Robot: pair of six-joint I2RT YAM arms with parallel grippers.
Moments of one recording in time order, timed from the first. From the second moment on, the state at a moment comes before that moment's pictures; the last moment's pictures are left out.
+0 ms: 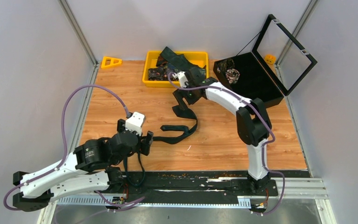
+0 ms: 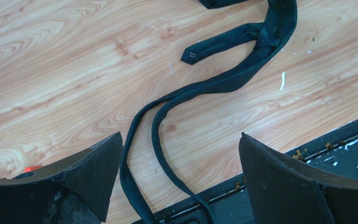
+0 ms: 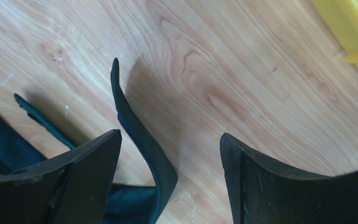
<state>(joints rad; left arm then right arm) -1.17 0.64 0.85 -0.92 -0.64 -0.47 0.59 2.01 1.64 -0.57 -0.17 -0.11</state>
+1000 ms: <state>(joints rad) -1.17 0.63 0.84 -0.89 -0.63 -0.44 0.45 1.79 1.20 0.18 -0.28 0.01</state>
